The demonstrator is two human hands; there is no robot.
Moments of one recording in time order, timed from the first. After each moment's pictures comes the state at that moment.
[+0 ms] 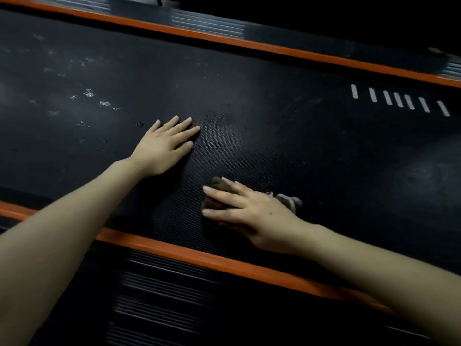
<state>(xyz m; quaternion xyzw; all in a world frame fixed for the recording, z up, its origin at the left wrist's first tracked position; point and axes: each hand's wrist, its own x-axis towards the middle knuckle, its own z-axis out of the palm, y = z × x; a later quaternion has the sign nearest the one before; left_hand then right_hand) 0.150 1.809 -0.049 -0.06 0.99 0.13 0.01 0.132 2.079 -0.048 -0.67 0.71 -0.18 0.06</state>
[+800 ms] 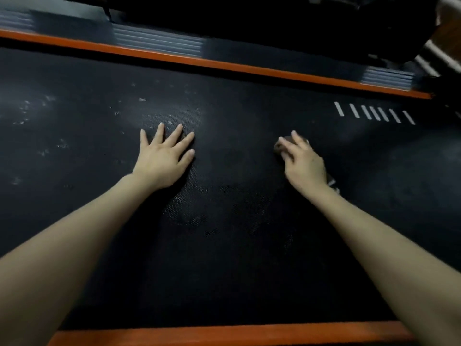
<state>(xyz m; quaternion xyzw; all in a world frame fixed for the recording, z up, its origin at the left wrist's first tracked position) 0.074 1.749 -0.054 -0.05 1.00 0.05 0.01 0.006 2.035 -0.037 -0.12 0.97 -0.19 -0.05</state>
